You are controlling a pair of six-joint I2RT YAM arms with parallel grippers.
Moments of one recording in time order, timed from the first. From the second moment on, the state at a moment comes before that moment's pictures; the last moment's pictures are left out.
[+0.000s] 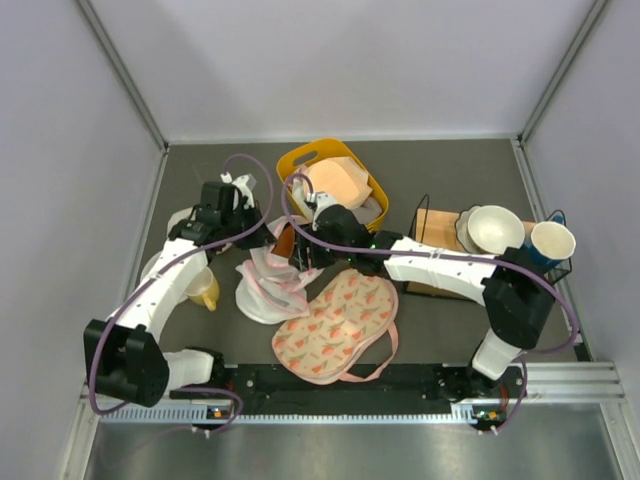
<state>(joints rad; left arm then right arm) -0.23 1.26 1.00 -0.53 0.33 -0.39 0.97 1.65 1.19 -0.11 0.01 0.56</state>
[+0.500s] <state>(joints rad) -0.23 1.11 0.96 -0.53 0.34 -0.42 0.97 1.73 1.29 -0.06 0.03 0.60</state>
